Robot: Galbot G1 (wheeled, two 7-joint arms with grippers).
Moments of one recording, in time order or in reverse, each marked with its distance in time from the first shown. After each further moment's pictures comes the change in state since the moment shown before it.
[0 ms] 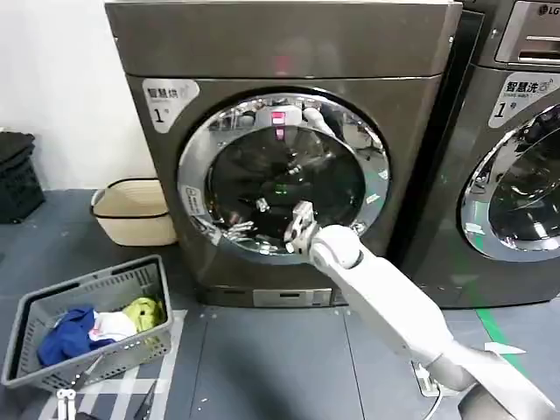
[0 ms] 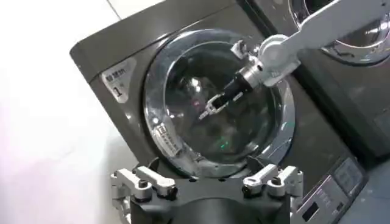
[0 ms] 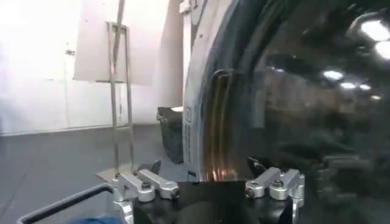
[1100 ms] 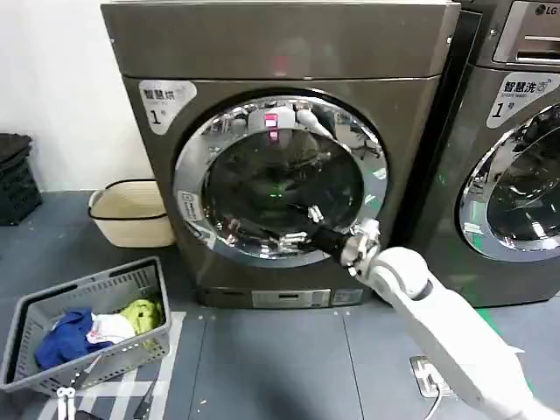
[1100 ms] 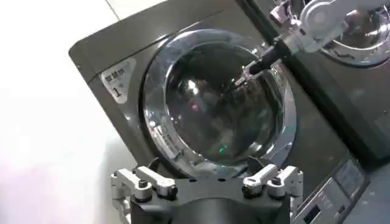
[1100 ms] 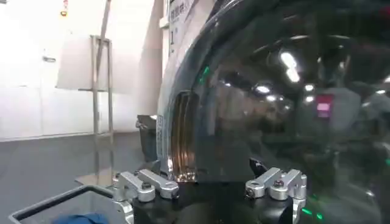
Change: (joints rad) left arm -0.008 0.013 -0.003 0.013 -0.008 -0.005 -0.001; right arm -0.152 -0.219 0.143 0.214 0.032 -0.018 -0.046
